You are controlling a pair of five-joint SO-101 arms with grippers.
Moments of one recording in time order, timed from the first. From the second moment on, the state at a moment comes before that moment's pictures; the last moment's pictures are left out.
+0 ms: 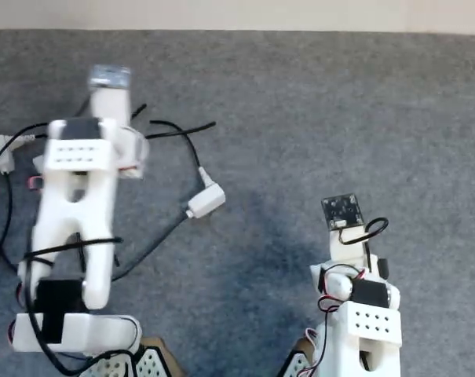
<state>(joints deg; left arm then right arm) -5.9 -4.9 13.6 73.2 -43.3 3.7 -68.7 85.5 55.5 19.9</state>
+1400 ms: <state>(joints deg) -15.3 19.8 -3.4 65.1 -45.3 3.7 -68.7 85.5 55.3 19.9</state>
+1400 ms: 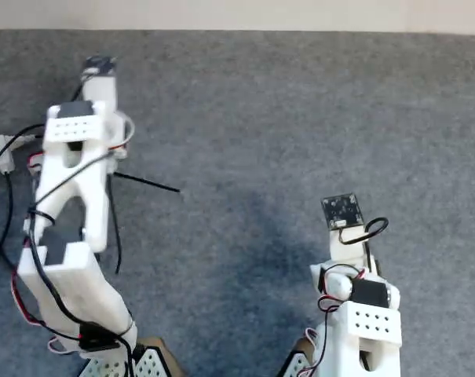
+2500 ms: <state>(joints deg) -12.7 -25.0 -5.5 87.4 -15.8 3.8 -75.4 58.4 71.3 16.0</state>
